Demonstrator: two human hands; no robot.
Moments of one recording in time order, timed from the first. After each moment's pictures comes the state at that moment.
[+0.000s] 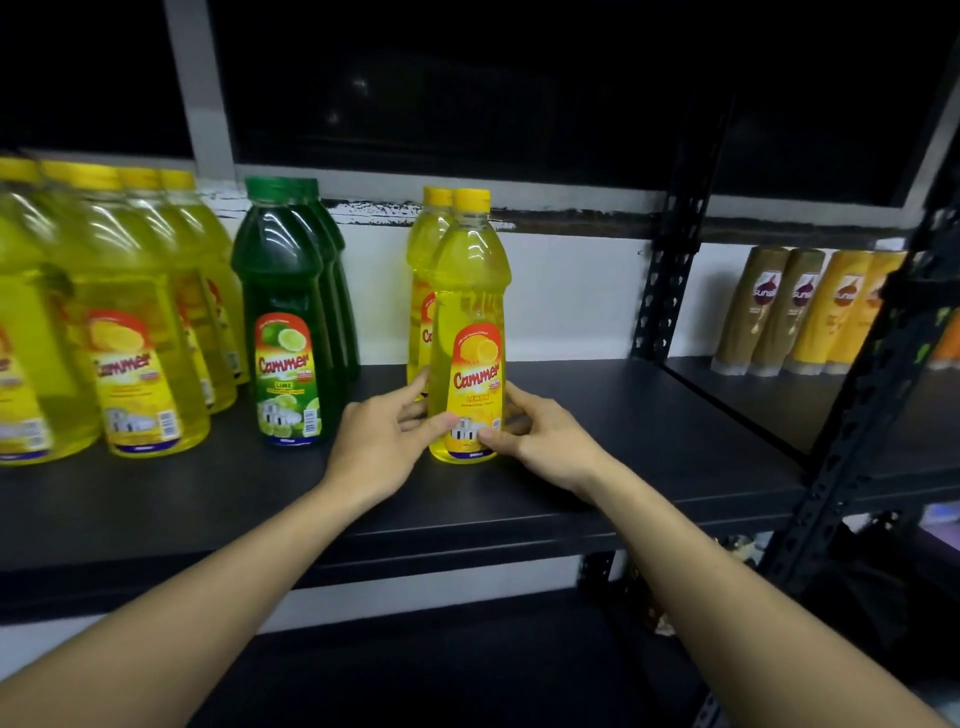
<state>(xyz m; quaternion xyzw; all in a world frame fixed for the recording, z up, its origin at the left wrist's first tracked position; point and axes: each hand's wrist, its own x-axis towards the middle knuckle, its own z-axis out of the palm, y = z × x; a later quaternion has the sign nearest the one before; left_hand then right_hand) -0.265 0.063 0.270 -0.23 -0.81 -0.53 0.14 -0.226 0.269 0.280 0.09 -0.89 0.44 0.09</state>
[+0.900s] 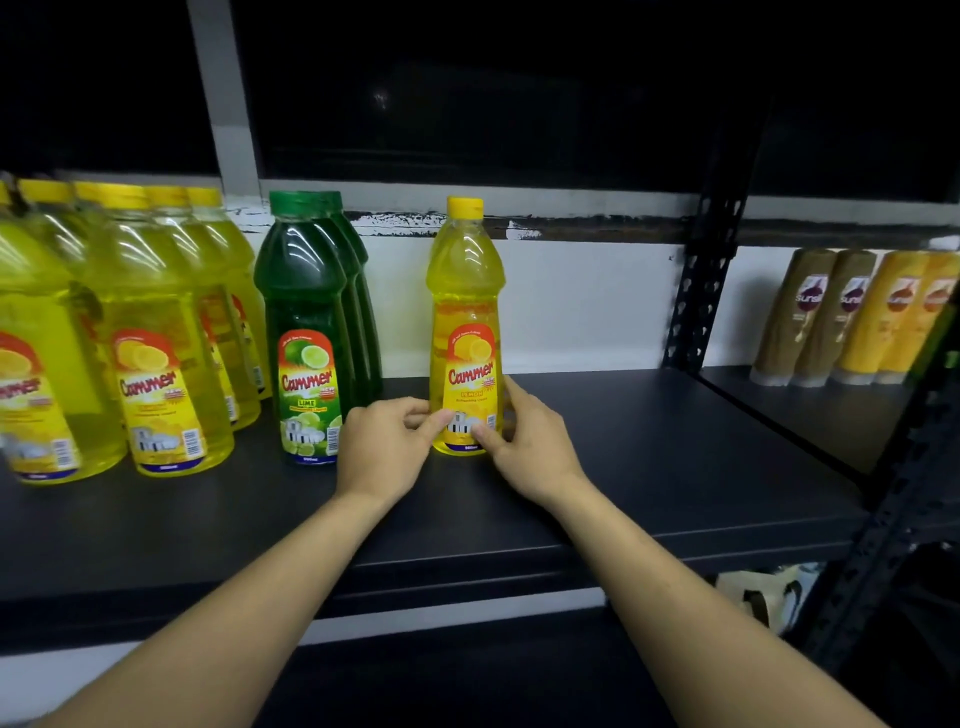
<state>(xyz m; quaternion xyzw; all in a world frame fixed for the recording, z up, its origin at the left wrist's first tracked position) -0.299 0.052 0.264 -0.15 -0.85 -0.43 0.27 -0.270 0.231 0.262 0.05 -0.90 0.37 0.23</state>
